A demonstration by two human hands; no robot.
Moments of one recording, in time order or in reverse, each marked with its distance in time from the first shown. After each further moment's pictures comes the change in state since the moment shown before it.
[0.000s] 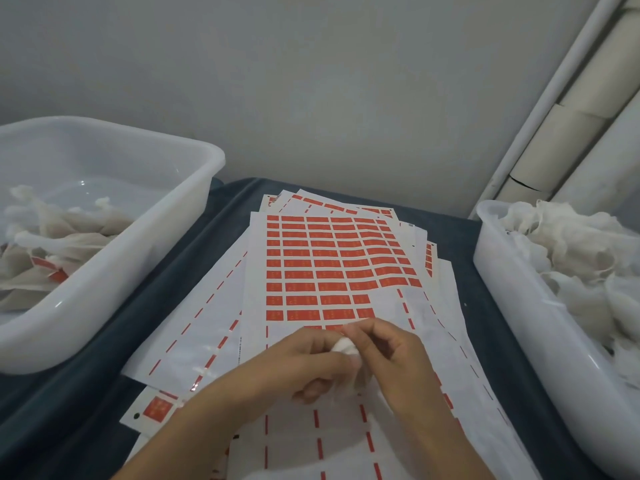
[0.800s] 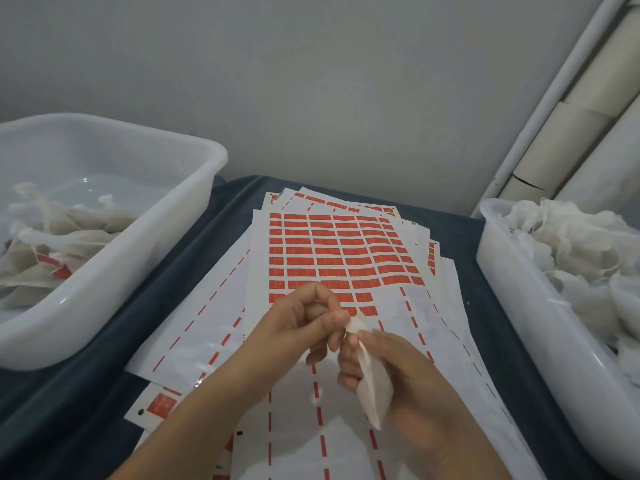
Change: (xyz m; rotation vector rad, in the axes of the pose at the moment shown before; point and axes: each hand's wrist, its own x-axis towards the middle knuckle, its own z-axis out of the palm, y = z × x) left_hand 0.003 0.003 -0.005 -0.072 0.291 0.318; right_hand -0.006 -0.014 -0.003 0.725 -0.306 0.508
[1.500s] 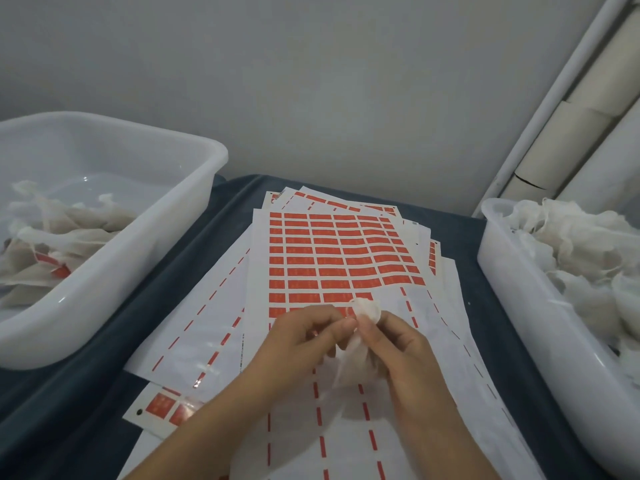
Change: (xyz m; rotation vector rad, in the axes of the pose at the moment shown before) left_hand 0.004 -0.018 0.011 0.305 0.145 0.048; right_hand 0.012 0.009 -0.002 -0.358 0.333 -0.342
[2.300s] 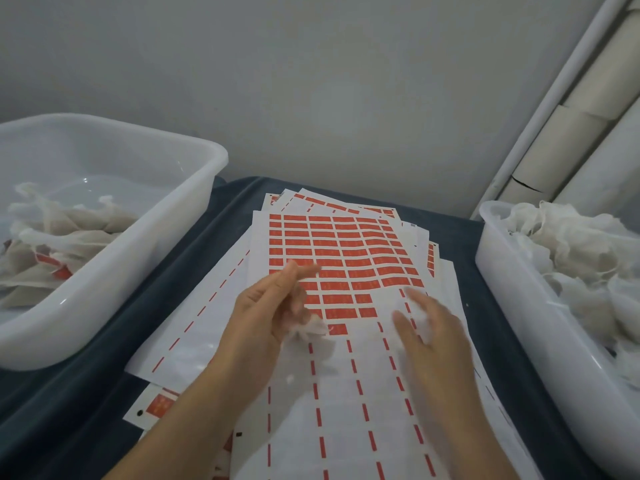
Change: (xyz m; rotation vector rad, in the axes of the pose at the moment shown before) left_hand 0.006 0.020 -0.021 -0.646 0.228 -0.190; right_hand 0.013 0.000 -0.030 -0.619 0.311 -0.055
